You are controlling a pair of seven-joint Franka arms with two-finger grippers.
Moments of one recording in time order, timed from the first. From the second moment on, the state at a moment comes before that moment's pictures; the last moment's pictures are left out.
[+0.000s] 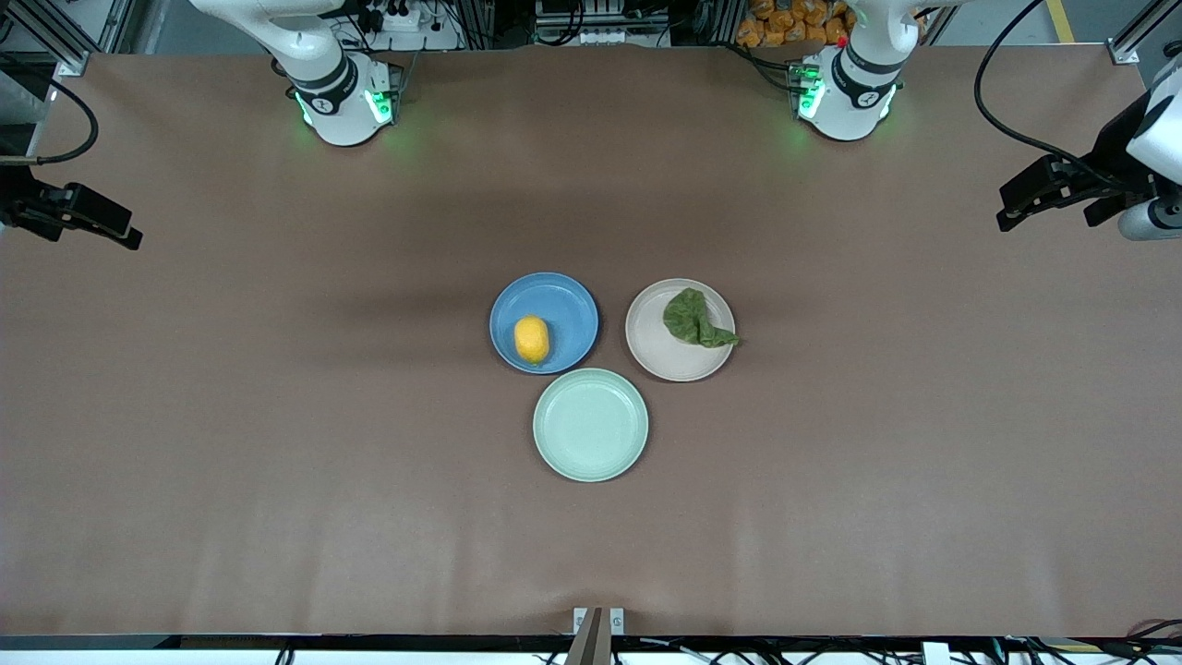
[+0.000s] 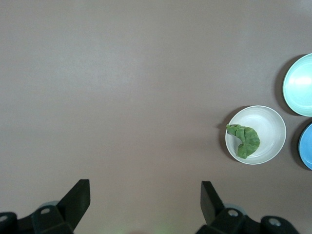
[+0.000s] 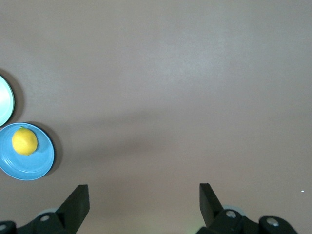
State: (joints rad) left arm 0.05 0.00 -0.16 -1.49 0.00 1.48 -0.16; right arm 0.05 0.01 -0.08 -1.51 0.02 1.48 0.10
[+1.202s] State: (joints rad) left arm -0.06 0.11 -0.21 -1.76 -0.12 1.72 -0.42; right arm 0.24 0.27 -0.07 -1.53 0.02 1.60 0.11
